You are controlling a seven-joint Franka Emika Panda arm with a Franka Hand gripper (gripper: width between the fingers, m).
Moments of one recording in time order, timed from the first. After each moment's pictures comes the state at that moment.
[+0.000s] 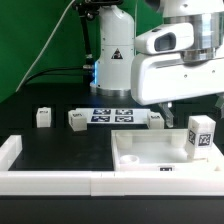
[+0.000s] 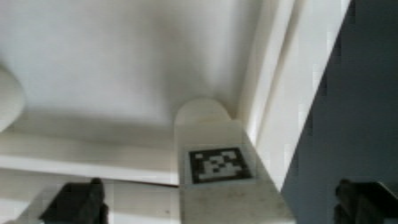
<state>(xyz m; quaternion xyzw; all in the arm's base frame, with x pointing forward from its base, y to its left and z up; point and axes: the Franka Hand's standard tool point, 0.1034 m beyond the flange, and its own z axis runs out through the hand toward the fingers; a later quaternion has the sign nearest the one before) 0.597 0.116 0.089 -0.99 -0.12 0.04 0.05</state>
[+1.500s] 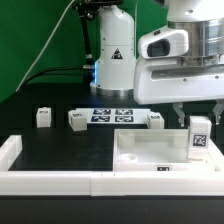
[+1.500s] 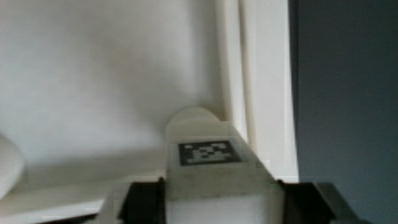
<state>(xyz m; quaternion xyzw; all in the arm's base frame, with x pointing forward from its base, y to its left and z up) 0.603 0.119 0.087 -0.99 0.14 0.05 0.05</state>
